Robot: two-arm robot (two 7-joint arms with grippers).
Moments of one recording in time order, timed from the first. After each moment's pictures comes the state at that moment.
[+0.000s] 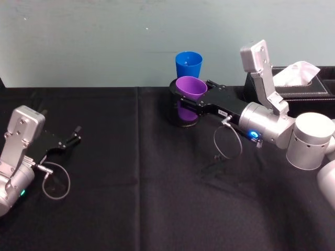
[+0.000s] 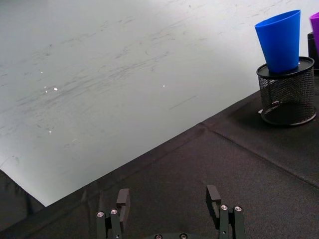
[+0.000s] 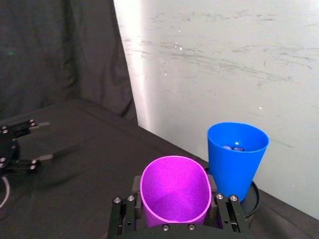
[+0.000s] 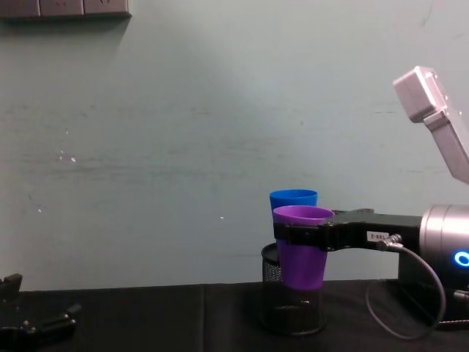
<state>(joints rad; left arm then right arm) -0.20 0.60 0.45 -1.41 -0.25 -0.12 0.03 0.58 0.32 -0.48 -1.15 0.42 0.06 0.52</state>
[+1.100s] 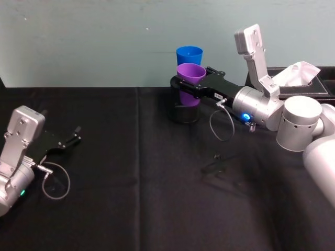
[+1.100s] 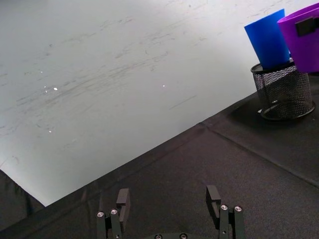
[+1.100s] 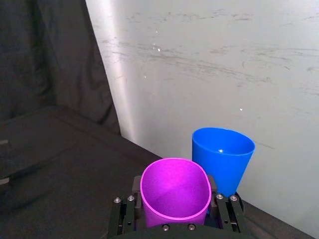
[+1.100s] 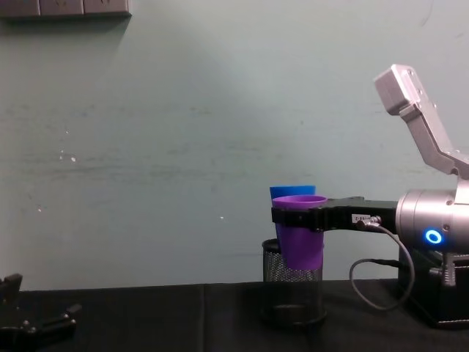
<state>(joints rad) -0.20 0.60 0.45 -1.41 -0.25 -0.12 0.03 0.70 0.23 -0.45 -0.95 0.38 0.05 0.51</state>
